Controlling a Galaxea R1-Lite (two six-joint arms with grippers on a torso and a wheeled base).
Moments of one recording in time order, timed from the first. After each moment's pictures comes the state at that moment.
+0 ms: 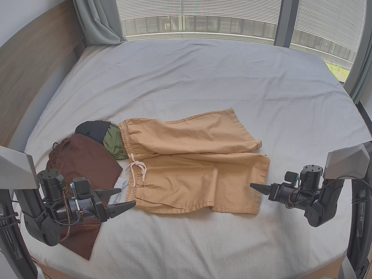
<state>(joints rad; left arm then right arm) -0.06 2.12 -0.24 -1.55 -0.84 -0.12 0.12 2.41 -0.55 -1.47 0.51 0.45</state>
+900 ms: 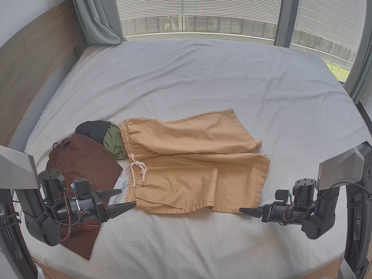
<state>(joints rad) -0.06 2.14 -0.24 -1.55 -0.84 -0.12 0.21 2.43 -0.40 -1.48 0.60 0.40</state>
